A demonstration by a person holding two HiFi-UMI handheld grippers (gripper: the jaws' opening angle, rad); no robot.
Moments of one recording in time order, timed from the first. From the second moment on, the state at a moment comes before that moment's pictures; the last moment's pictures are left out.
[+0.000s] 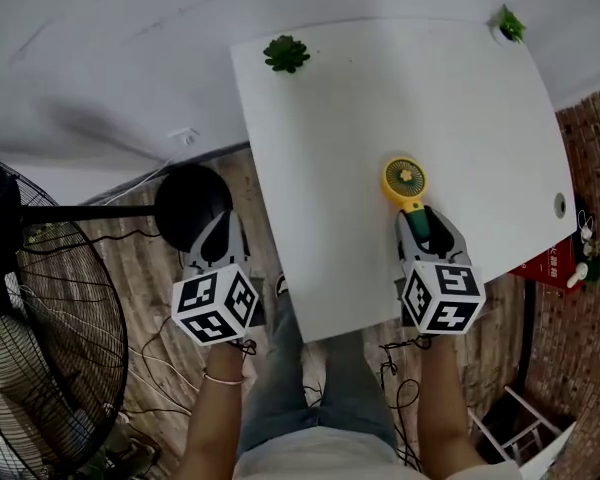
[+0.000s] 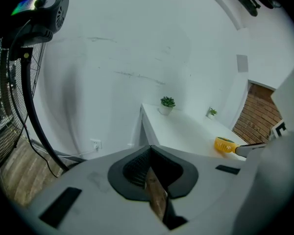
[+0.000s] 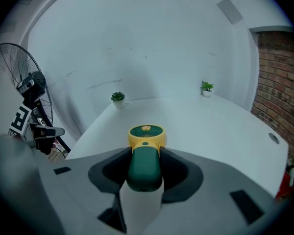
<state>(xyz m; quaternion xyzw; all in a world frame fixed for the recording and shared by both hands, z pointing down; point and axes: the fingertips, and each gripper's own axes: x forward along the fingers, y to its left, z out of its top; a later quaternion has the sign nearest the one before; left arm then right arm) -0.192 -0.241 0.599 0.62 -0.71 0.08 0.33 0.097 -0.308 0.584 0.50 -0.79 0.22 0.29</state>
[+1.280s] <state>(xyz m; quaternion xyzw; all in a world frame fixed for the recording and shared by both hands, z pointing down) -0.176 -0.226 0.611 0.61 -0.71 0.09 0.34 0.102 -0.291 0.624 0.46 -0.78 0.24 0.35</state>
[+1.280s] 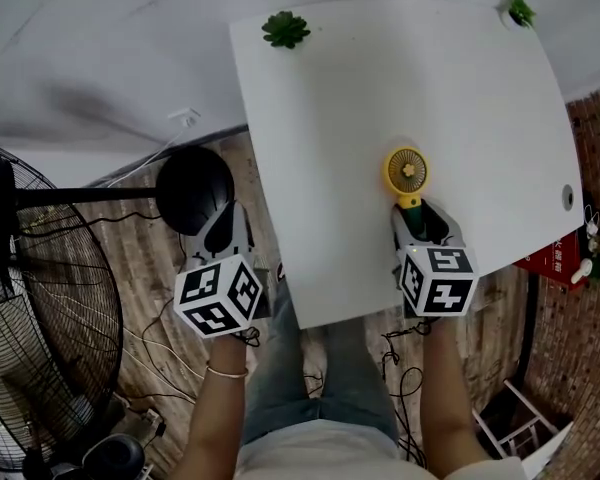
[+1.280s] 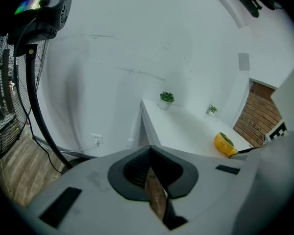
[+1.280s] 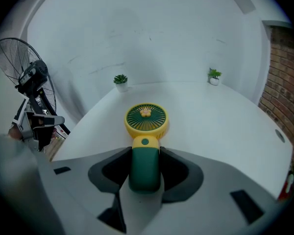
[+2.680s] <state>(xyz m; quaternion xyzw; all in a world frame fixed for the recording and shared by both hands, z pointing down) -0.169 -0.264 0.486 0.65 -0.71 0.04 0.26 0.131 -0.324 0.494 0.52 -0.80 0.19 0.24</state>
